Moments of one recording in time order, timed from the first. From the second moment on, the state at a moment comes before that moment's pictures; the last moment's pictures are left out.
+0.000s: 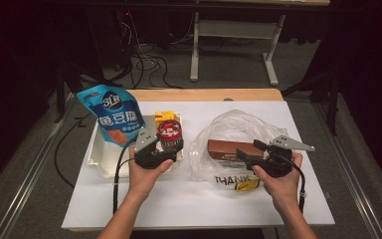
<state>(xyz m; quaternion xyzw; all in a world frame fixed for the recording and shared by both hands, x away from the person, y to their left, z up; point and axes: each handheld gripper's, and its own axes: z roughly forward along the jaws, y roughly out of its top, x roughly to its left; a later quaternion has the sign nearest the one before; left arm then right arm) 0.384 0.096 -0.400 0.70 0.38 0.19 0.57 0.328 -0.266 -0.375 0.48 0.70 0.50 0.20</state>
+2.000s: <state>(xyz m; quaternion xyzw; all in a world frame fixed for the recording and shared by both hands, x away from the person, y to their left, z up) 0.460 0.087 -0.462 0.83 0.40 0.15 0.37 0.334 -0.280 -0.391 0.51 0.69 0.48 0.19</state>
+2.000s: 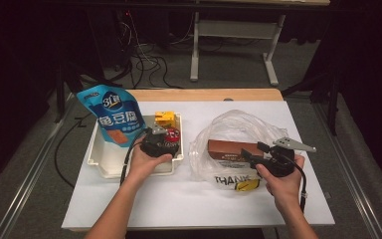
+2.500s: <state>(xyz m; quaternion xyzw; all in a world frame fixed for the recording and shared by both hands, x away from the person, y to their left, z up) 0.454 0.091 -0.458 0.83 0.41 0.12 0.36 0.334 -0.282 -0.392 0.51 0.69 0.48 0.20</state>
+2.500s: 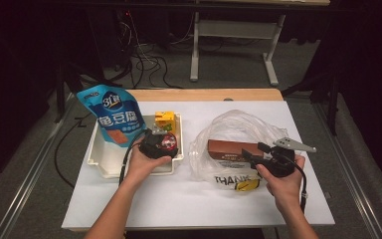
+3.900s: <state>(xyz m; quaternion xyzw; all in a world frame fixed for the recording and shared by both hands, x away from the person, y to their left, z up) 0.427 0.115 -0.458 0.78 0.46 0.11 0.41 0.336 -0.296 -0.393 0.51 0.69 0.48 0.20</state>
